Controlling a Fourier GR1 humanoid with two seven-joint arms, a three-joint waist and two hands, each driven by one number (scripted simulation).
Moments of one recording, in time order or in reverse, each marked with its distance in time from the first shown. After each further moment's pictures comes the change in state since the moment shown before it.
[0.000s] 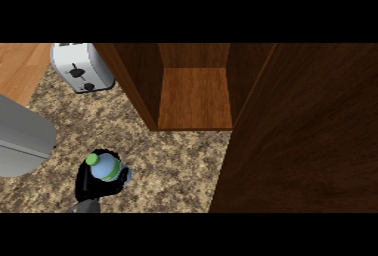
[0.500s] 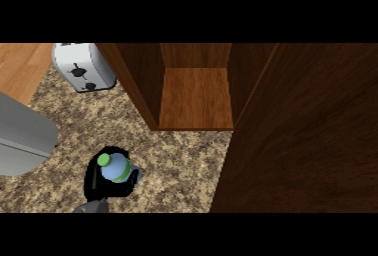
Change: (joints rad) left arm 0.077 -0.032 -0.175 -0.212 0.068 0.077 0.069; right arm 0.000 -0.004 0.005 0.003 0.003 -0.011 -0.006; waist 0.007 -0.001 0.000
